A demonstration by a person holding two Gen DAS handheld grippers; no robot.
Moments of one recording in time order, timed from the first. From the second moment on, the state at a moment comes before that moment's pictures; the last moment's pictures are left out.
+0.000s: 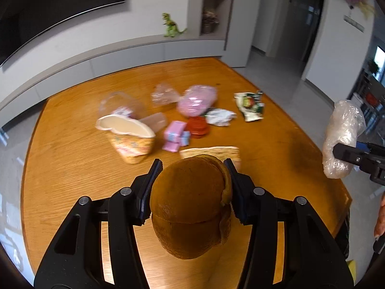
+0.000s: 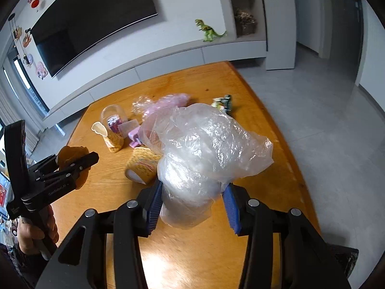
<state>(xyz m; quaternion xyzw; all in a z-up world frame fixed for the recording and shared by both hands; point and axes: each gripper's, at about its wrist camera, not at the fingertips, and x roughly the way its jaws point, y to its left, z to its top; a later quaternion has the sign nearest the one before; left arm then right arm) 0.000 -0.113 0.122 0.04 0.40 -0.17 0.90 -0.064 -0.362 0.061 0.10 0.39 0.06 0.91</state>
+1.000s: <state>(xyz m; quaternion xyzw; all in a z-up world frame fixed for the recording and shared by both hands) -0.171 -0.472 0.083 0.21 0.40 -0.46 0.76 -0.347 -0.598 -0.040 0.25 0.39 -0.20 0.87</state>
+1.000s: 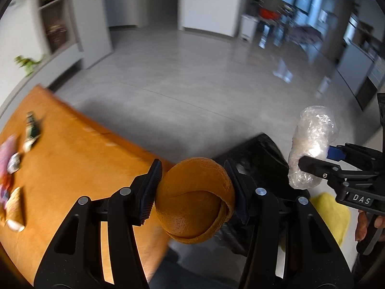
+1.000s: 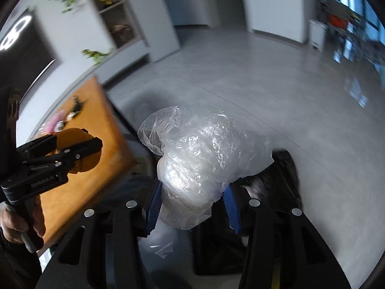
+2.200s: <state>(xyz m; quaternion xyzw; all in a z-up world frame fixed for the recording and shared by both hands) -0.199 -0.542 0.045 0.27 0.42 -0.46 0.73 -0.369 -0.624 -0.065 0.25 0.44 -0.24 0.83</state>
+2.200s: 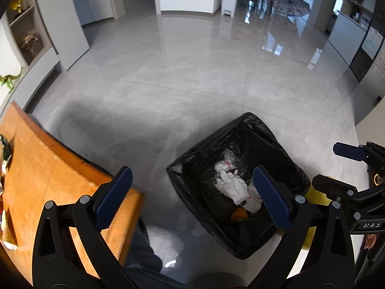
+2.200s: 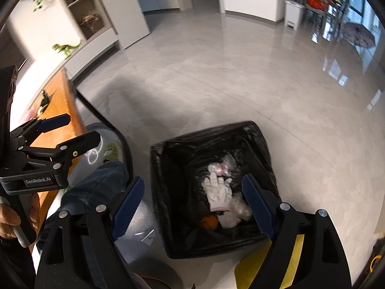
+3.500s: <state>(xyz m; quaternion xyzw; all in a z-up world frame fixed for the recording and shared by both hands) 0.088 -0.191 0.024 0.06 0.55 -0.12 0.82 -0.074 -0.424 -0.002 0.08 0.49 -0.02 0.87</state>
